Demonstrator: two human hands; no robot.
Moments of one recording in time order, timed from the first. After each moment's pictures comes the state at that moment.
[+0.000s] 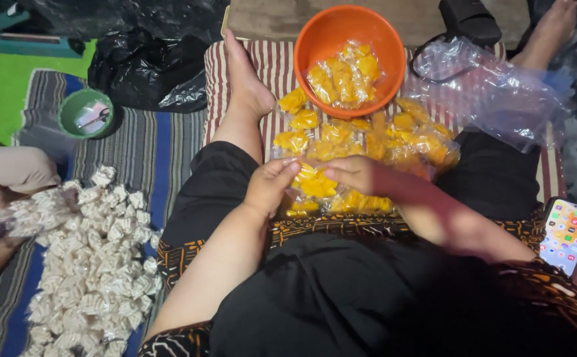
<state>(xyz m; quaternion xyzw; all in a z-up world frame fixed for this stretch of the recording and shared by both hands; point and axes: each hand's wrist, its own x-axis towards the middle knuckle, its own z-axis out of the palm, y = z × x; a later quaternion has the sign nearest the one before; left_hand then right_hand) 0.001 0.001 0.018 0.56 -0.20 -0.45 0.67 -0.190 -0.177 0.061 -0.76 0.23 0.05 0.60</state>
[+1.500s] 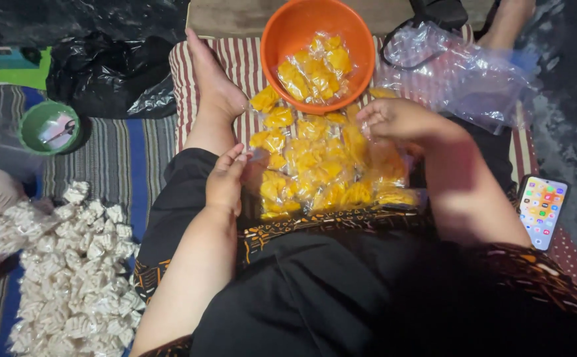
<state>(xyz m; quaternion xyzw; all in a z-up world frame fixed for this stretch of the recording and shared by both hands) 0.044 -0.002 0.004 0.60 -0.11 -0.43 0.67 -0.239 -0.275 0.121 -0.75 0.35 0.03 0.56</state>
